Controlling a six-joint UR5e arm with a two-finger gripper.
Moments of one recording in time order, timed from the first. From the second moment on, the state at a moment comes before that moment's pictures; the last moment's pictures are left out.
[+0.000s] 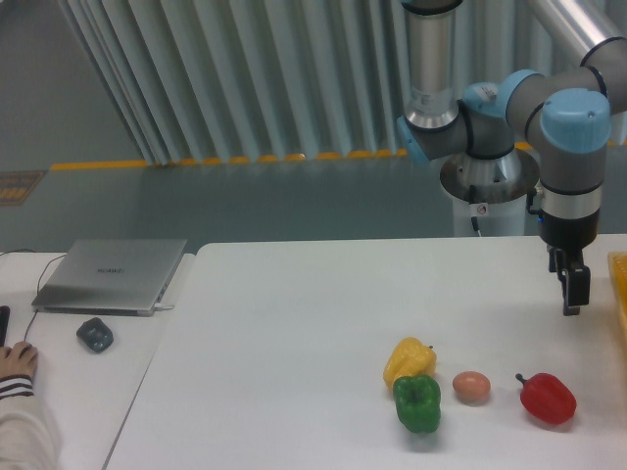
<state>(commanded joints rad) 2.48 -1.76 -1.62 -1.25 1.56 1.82</state>
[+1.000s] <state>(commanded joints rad) 2.47 -1.77 -1.69 -1.23 1.55 1.64</state>
